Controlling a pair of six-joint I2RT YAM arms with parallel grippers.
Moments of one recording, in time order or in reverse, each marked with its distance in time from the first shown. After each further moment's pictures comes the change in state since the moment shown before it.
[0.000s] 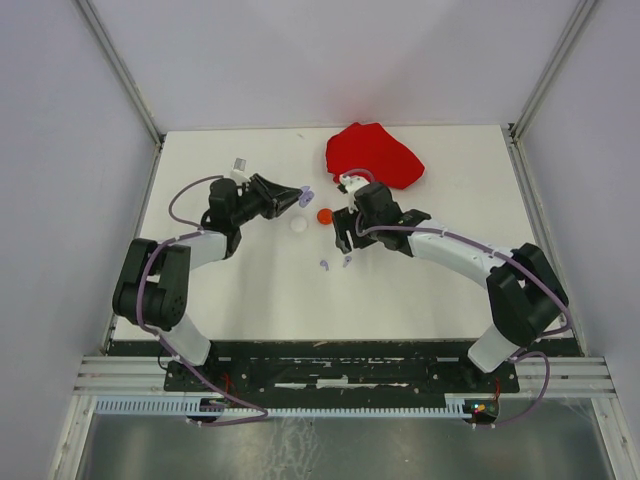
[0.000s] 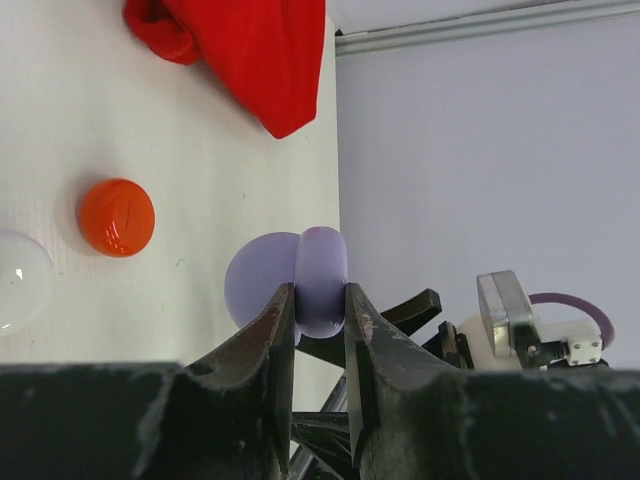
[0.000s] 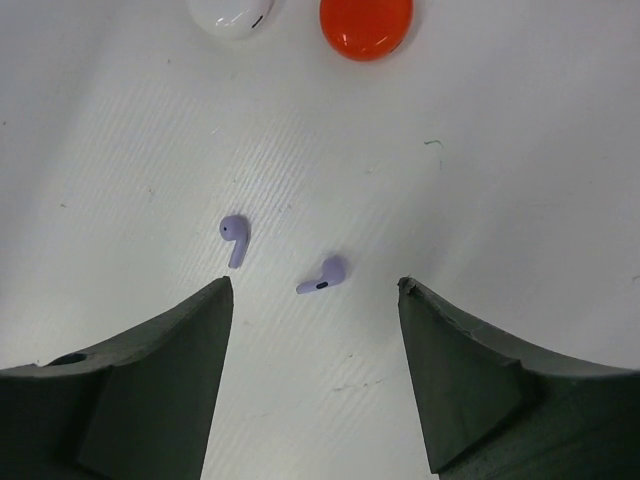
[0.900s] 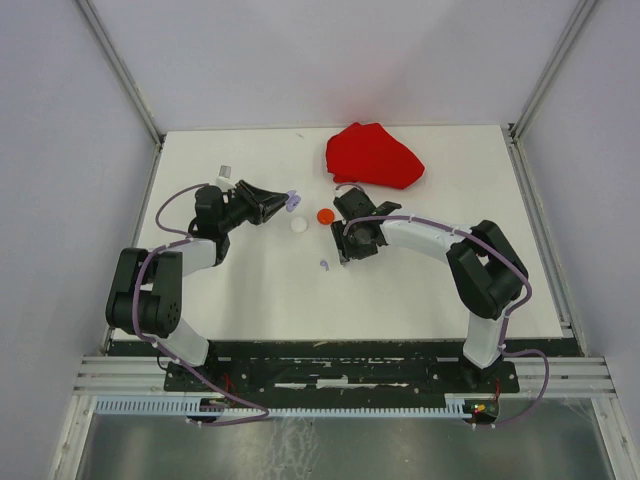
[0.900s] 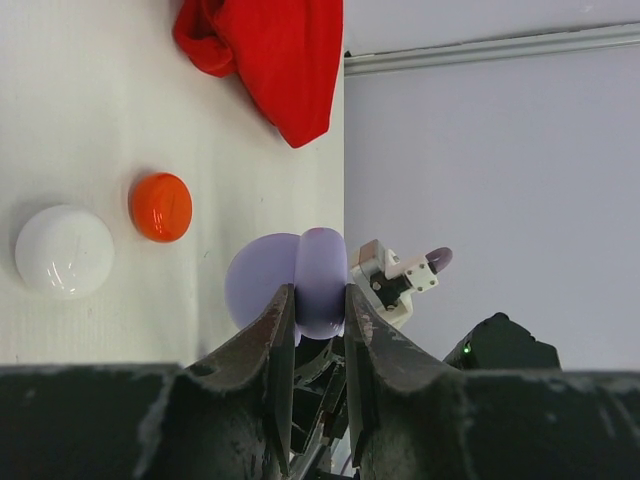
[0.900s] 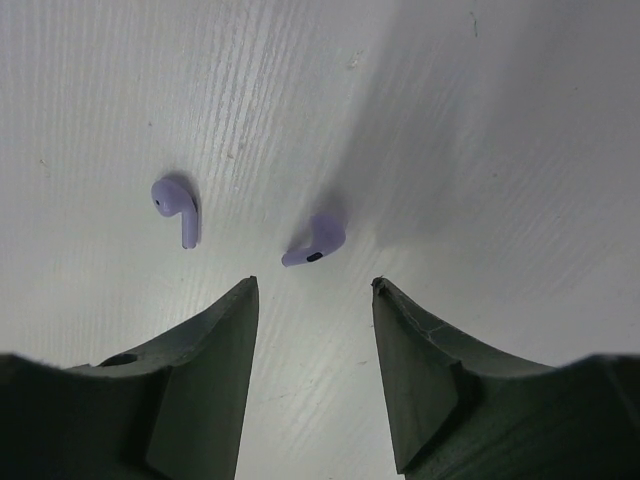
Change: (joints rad) left arm 0.098 -0.058 -0.085 0.008 0.040 0.000; right arm 0.027 0.238 0.169 -0.295 0.034 0.181
